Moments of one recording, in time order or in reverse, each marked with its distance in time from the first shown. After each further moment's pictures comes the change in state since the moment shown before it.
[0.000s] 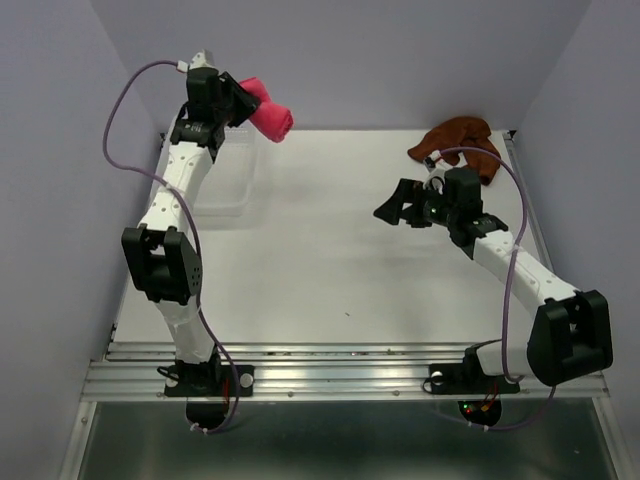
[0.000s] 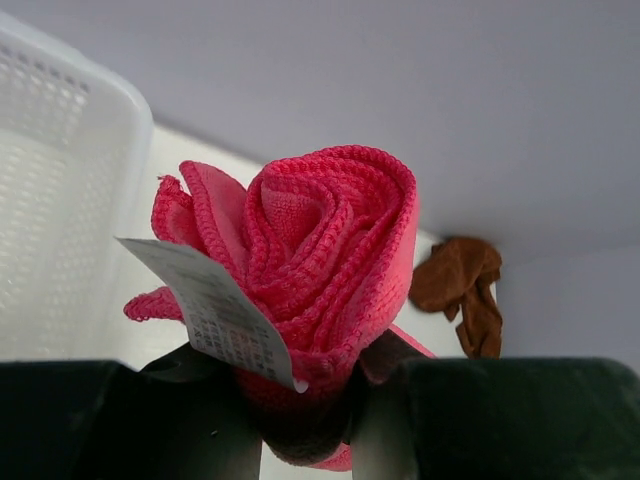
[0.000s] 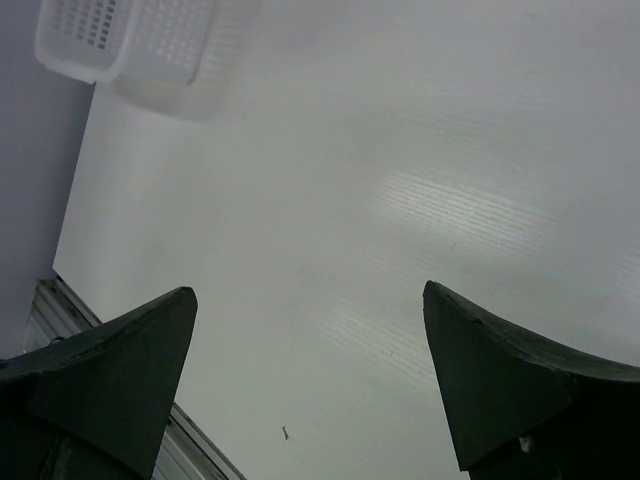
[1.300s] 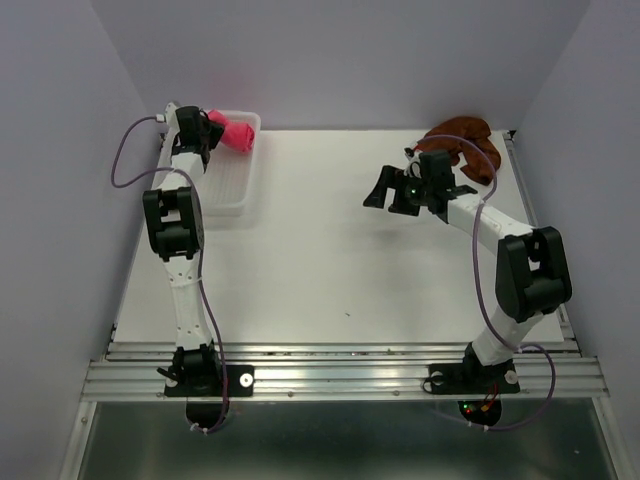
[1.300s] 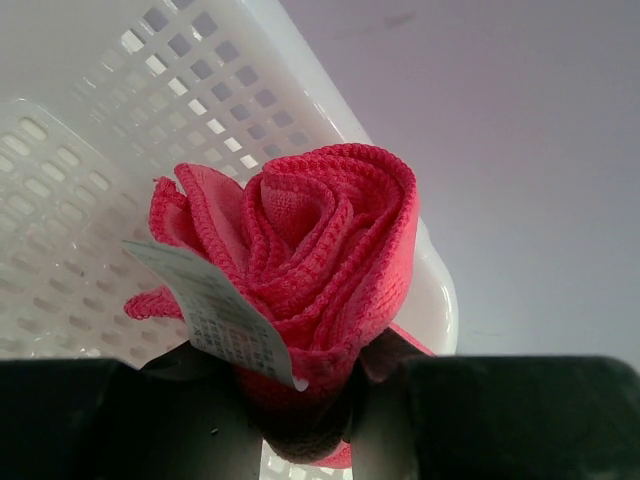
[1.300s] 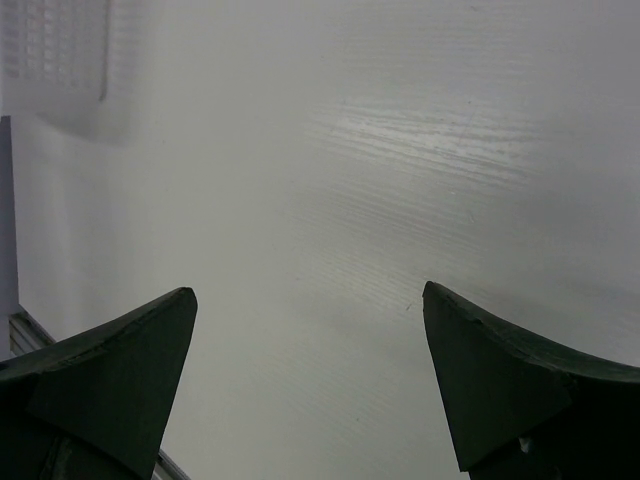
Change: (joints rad) left arm 0.265 0.592 0.213 0.346 -0.061 -0.215; right arm 0.000 0.396 0.274 -0.069 0.051 0.019
